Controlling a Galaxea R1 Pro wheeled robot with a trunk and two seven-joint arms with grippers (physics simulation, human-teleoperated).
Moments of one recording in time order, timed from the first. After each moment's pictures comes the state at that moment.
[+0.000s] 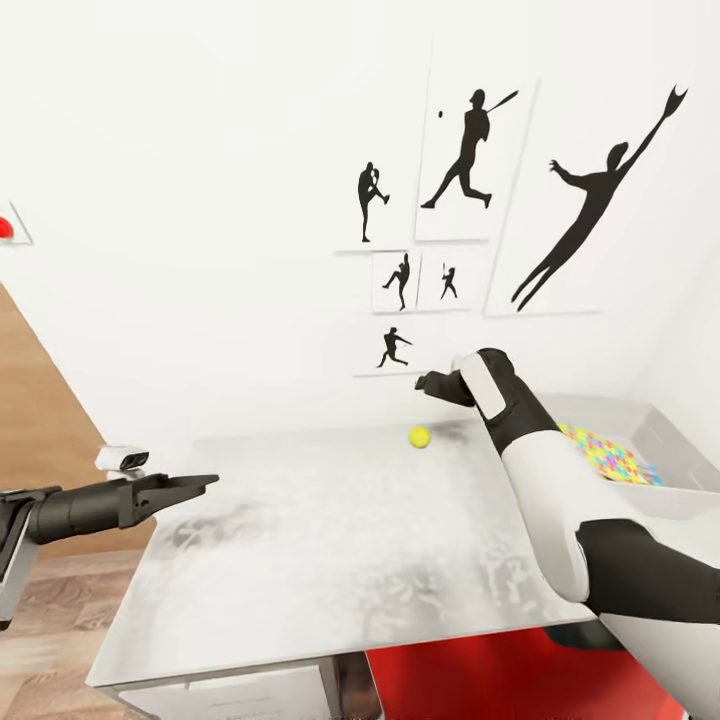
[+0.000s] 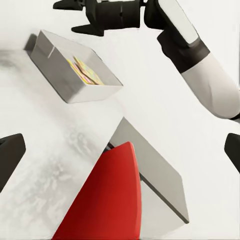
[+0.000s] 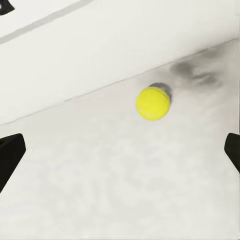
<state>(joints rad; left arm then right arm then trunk) -0.47 0.37 0.27 -1.46 0.22 0.99 -1.57 -1.22 0.08 0.02 -0.68 -0.52 0.87 -0.38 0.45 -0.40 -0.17</state>
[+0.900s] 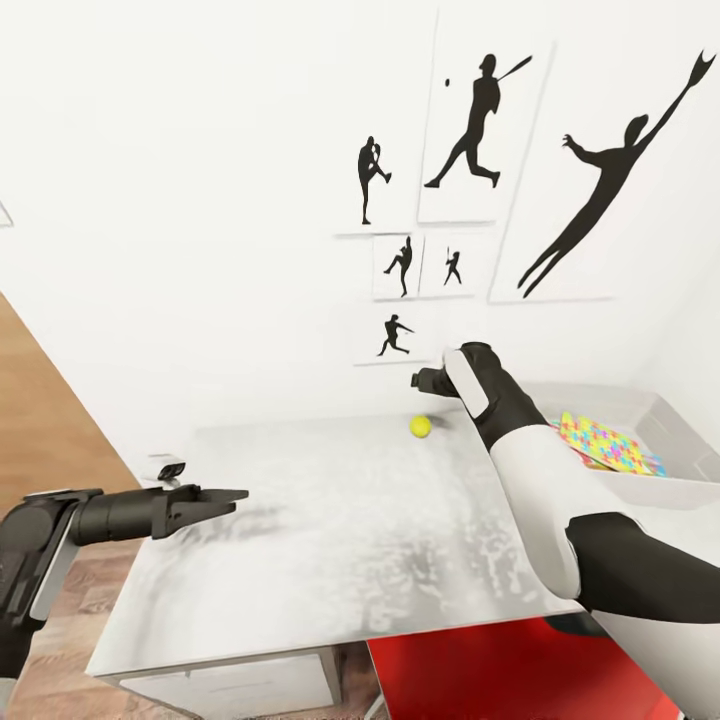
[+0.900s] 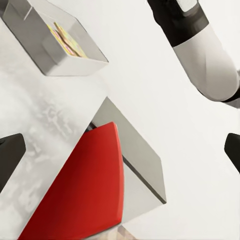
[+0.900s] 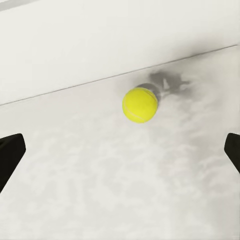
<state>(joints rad) -0.48 0.33 0.15 -1.45 0.22 1.00 -1.57 -1.24 0.11 0.06 -0.68 -0.41 0.87 -0.38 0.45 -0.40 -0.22</state>
